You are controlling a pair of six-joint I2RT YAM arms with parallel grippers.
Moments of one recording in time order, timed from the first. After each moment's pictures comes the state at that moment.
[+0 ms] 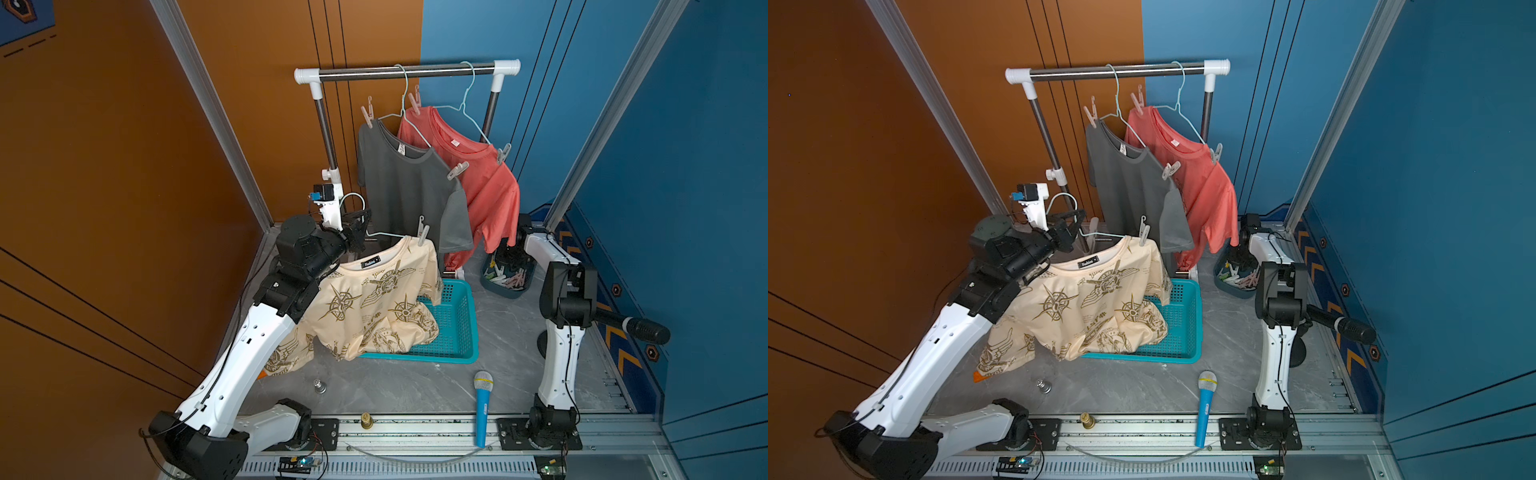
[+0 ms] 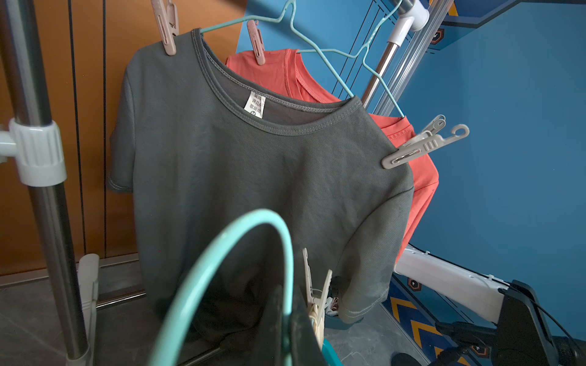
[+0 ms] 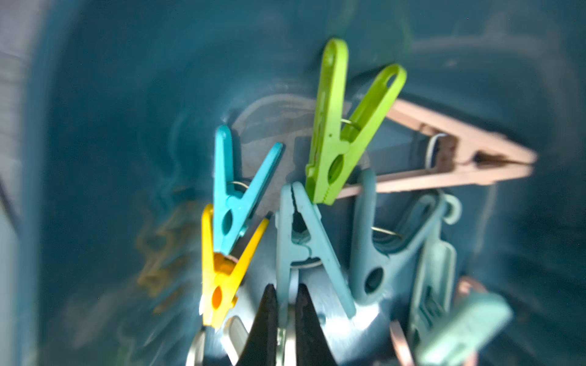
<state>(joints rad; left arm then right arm) -0.39 1.17 1.30 -0.11 0.21 -0.39 -0.06 2.27 1.87 -0.77 -0.01 0.29</state>
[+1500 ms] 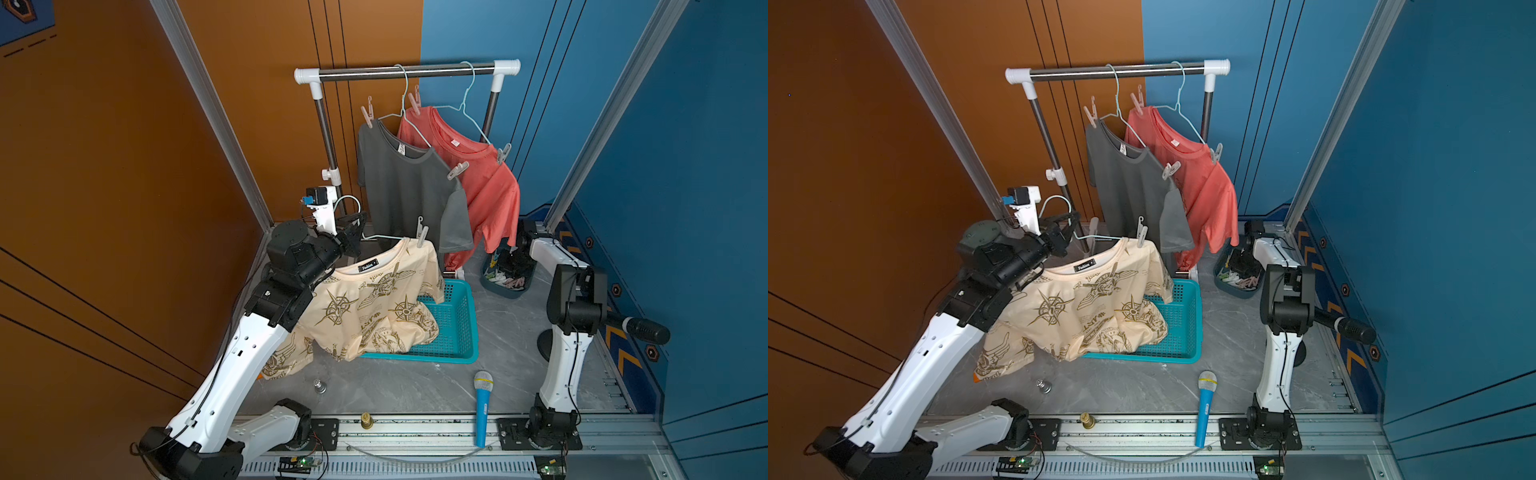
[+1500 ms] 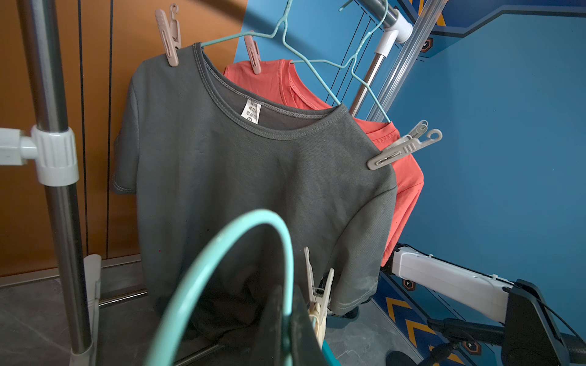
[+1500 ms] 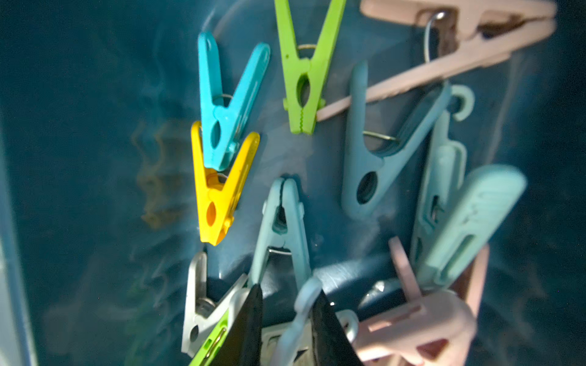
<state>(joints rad) -0.39 1.11 1.28 -0.13 0.21 -0.39 -0.08 2.18 1.71 -0.76 -0.11 0.34</state>
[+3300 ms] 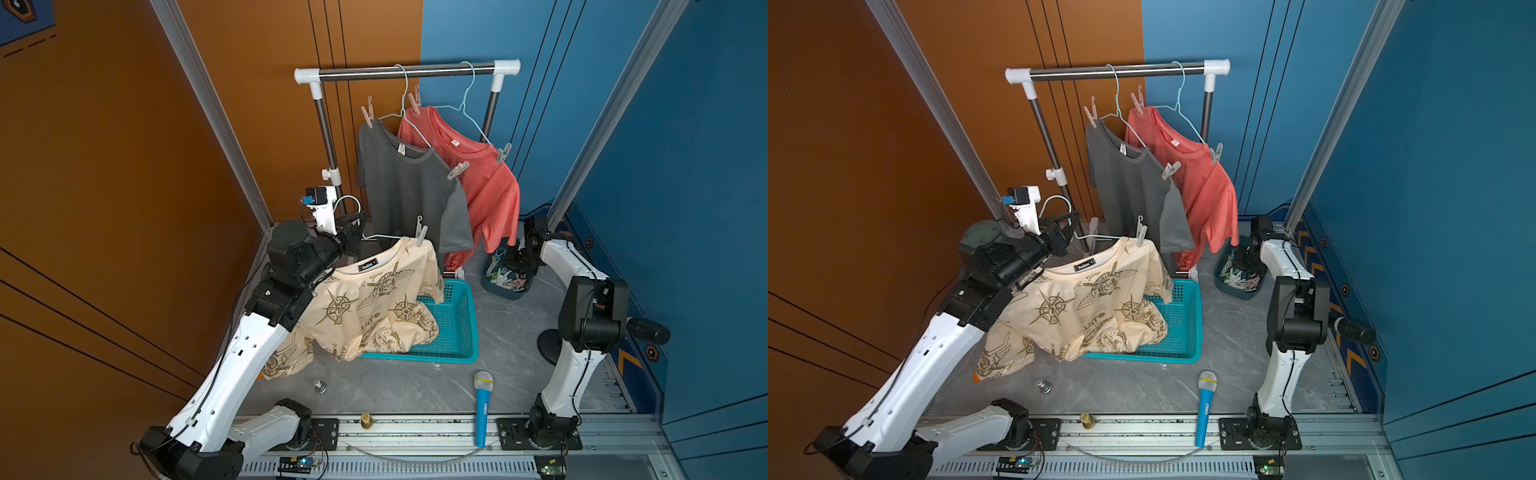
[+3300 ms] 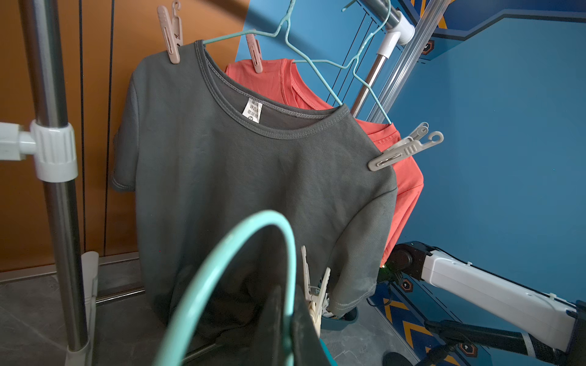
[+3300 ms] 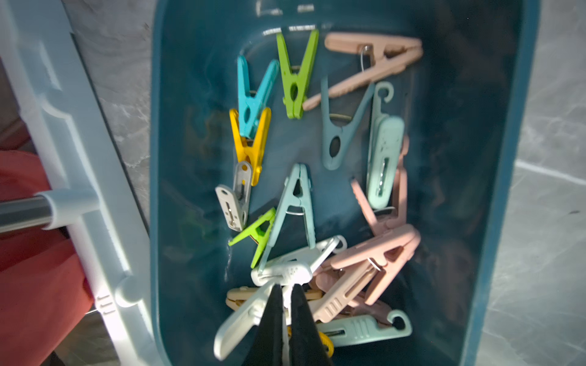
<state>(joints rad) -0.39 1.11 1.28 -0.13 0.21 -0.41 -0.09 1.97 1.57 -0.76 -0.10 0.37</state>
